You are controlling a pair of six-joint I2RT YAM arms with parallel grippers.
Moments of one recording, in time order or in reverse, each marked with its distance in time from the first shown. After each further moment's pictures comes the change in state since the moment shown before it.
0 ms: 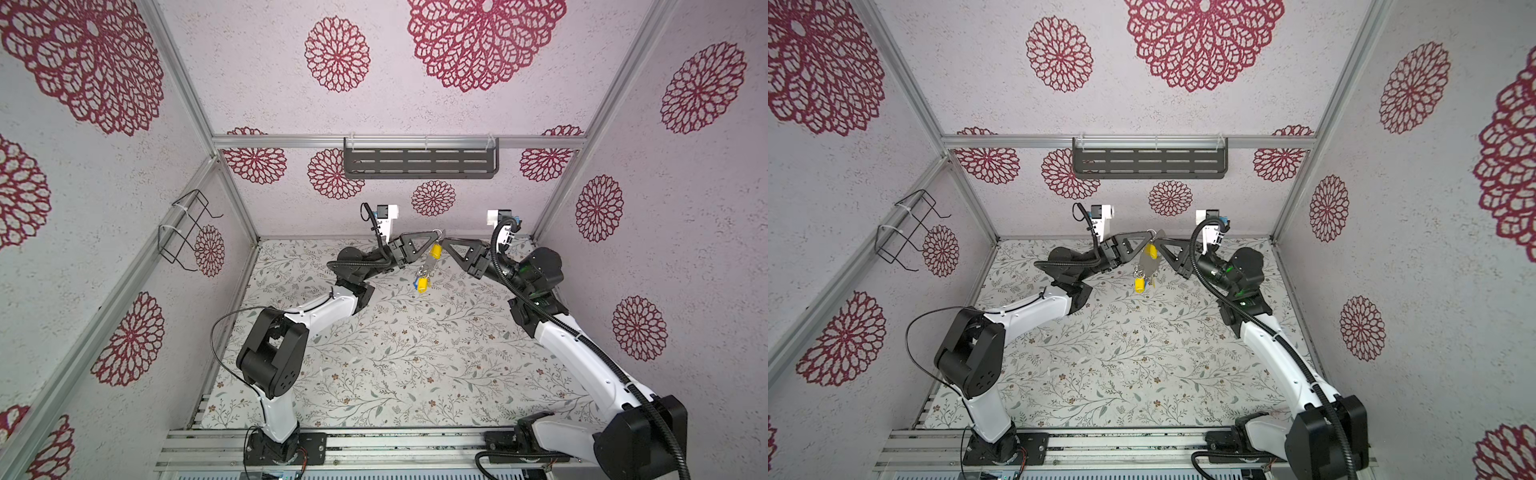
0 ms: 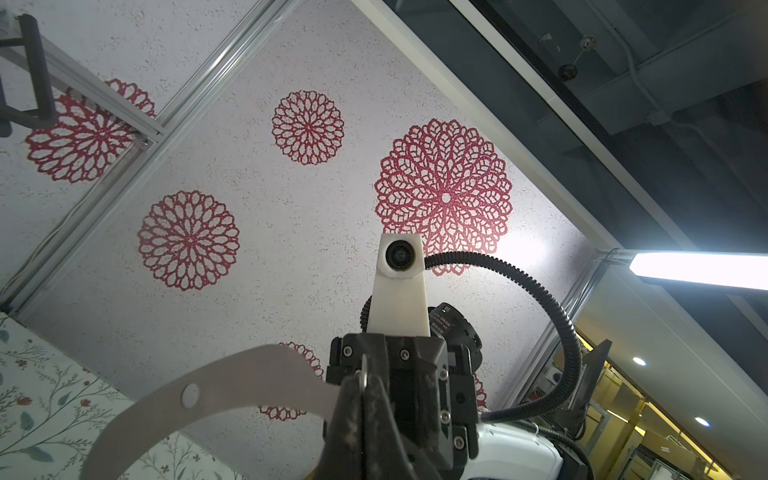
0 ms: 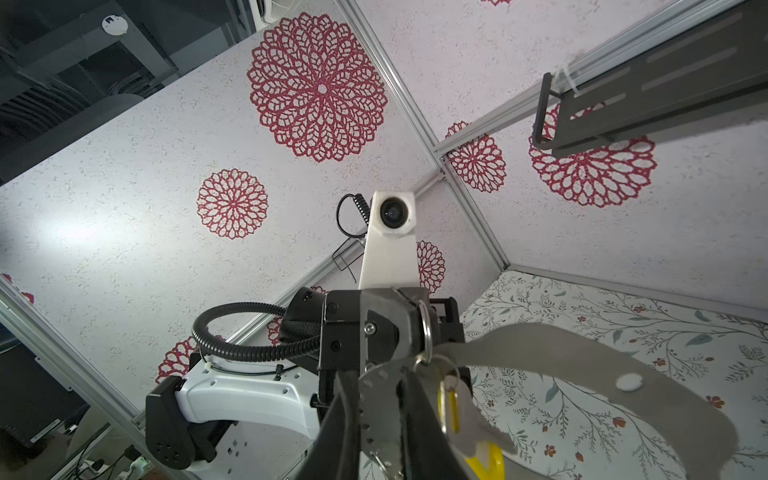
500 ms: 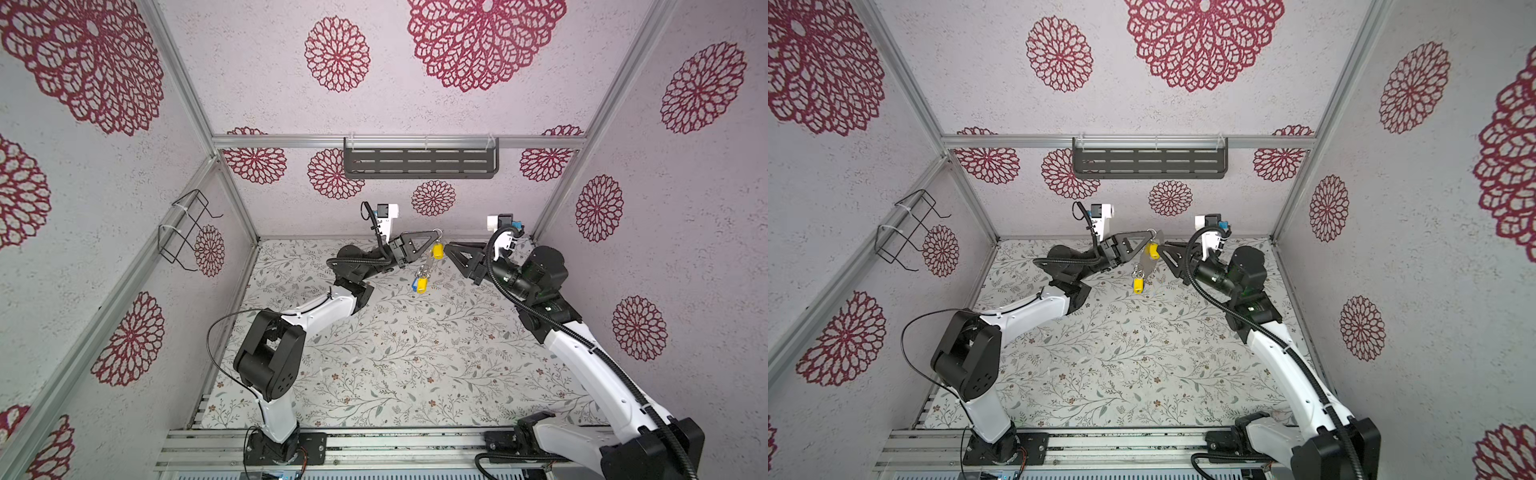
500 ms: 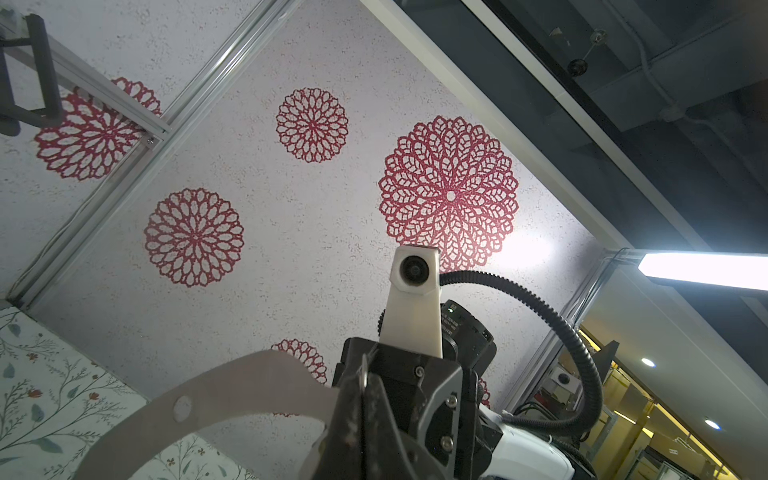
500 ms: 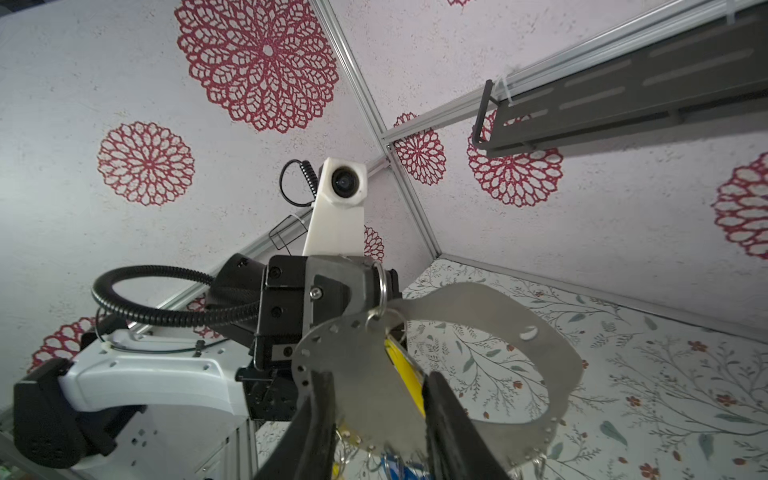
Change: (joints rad) left arm -0.002 -0.024 0.000 -0.051 0.001 0.032; right arm 0.005 -0.108 0.012 -0.337 0.123 -0.351
